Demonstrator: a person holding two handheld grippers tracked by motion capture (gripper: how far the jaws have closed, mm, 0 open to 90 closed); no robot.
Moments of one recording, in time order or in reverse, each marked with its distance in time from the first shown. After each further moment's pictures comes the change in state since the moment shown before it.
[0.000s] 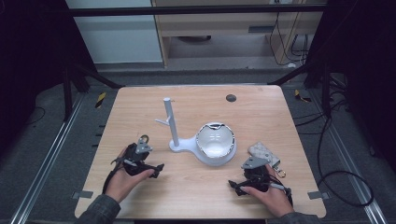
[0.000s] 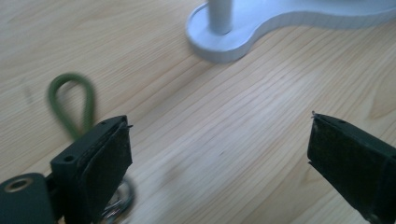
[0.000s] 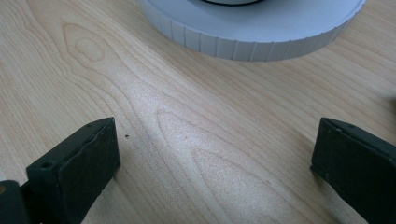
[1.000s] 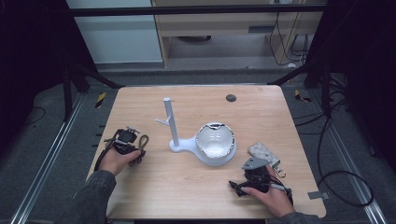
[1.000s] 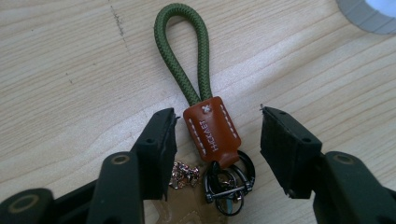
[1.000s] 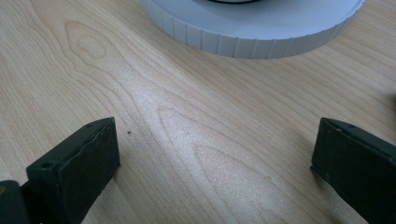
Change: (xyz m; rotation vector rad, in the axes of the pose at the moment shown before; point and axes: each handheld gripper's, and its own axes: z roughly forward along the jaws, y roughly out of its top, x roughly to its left) left arm 0.064 0.012 0.028 0.240 0.058 -0.160; right arm 0.000 -0.002 -0.001 -0.002 0.001 -0.004
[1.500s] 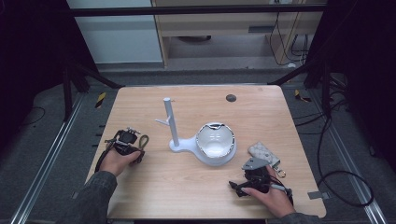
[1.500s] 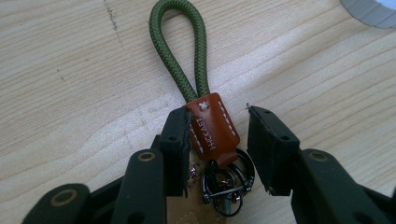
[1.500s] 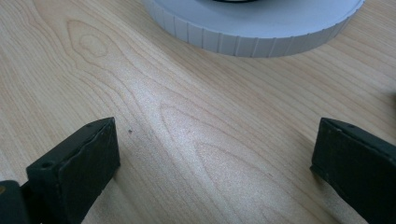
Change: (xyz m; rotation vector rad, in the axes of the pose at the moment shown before) left arm -0.001 -0.001 0.004 0.002 -0.014 0.002; right arm 0.001 -0.001 -0.001 -0.001 0.002 0.000
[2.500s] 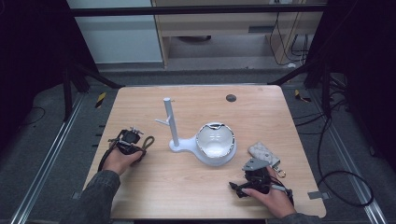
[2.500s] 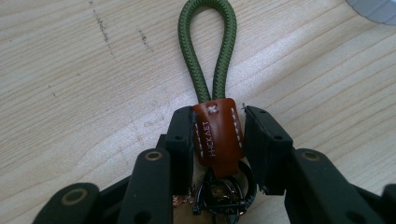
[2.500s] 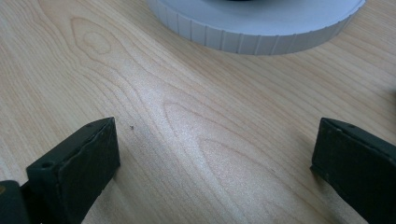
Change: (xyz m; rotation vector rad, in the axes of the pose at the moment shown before) left arm -0.002 0.004 0.008 0.007 0.011 0.041; right arm 0.001 -0.001 -0.002 0.005 0.002 0.000
